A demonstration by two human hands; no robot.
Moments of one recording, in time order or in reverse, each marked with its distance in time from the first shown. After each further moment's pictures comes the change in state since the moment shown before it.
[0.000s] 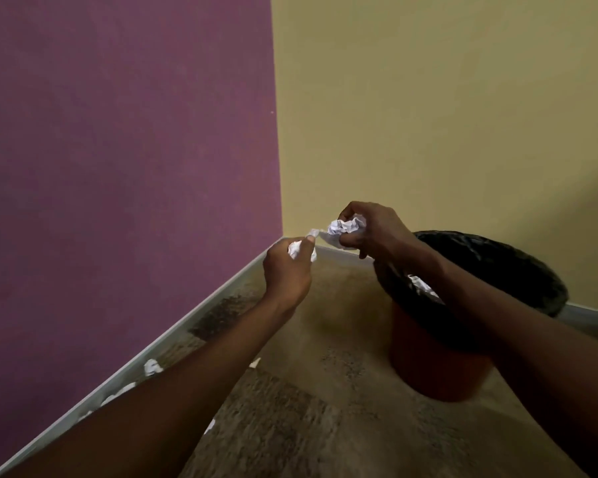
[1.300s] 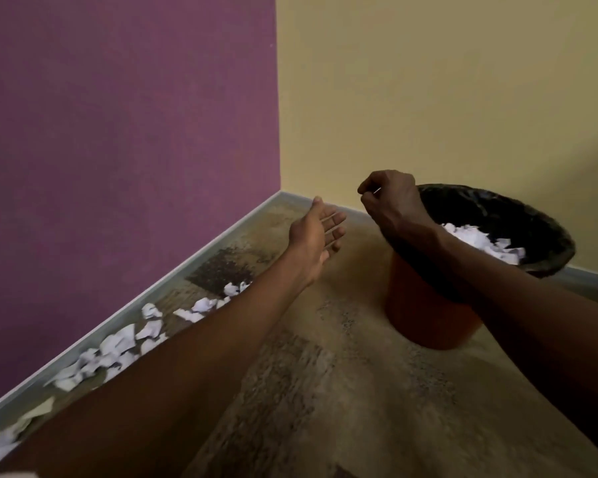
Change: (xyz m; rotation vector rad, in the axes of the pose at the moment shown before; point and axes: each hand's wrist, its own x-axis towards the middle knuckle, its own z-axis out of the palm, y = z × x) left_hand -0.019 -0.017 0.030 -0.647 -0.244 -0.658; right_hand -0.010 0.043 0.033 -0.268 0.235 -0.027
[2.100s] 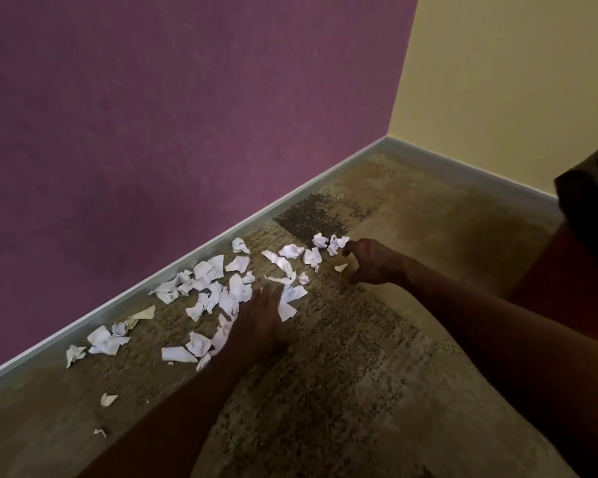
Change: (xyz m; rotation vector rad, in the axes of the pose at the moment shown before) left_hand -0.041 -0.129 -0.316 1.628 0.136 -0.007; right_hand -0.062 -0.047 0.258 -0.136 -0.935 -0.255
